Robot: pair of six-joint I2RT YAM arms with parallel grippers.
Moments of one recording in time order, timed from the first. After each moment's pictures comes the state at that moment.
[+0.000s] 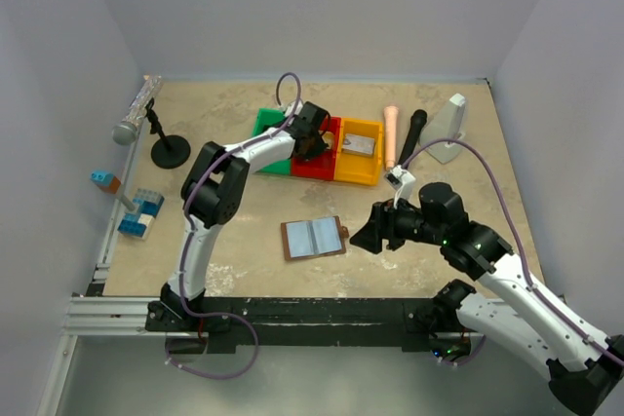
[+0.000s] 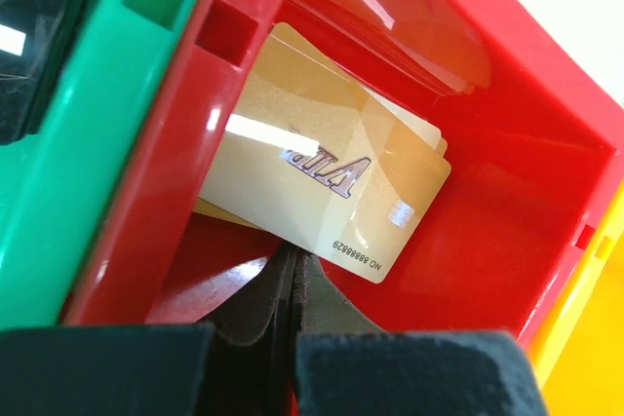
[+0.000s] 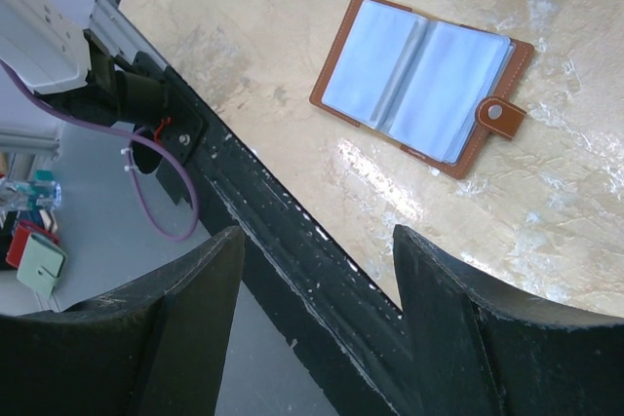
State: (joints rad) left arm -0.59 2.24 1.69 -0.35 -0.21 -0.99; right arm 0.65 0.69 0.68 -0.53 -0.38 0.51
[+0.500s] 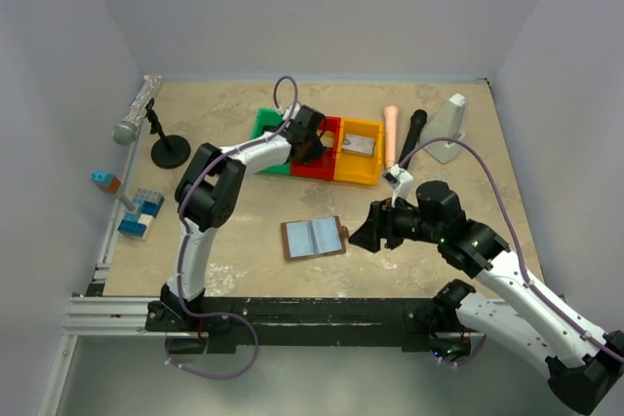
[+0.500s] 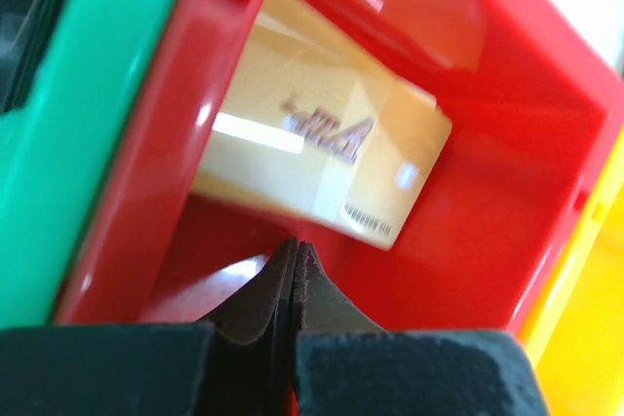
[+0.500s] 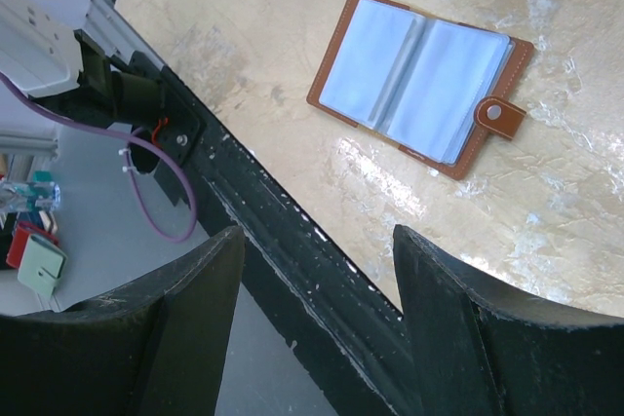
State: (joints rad) left arm -0.58 2.21 1.63 -0.28 -0.18 -0.99; right arm 0.65 0.72 0.68 -0.51 -0.38 0.52
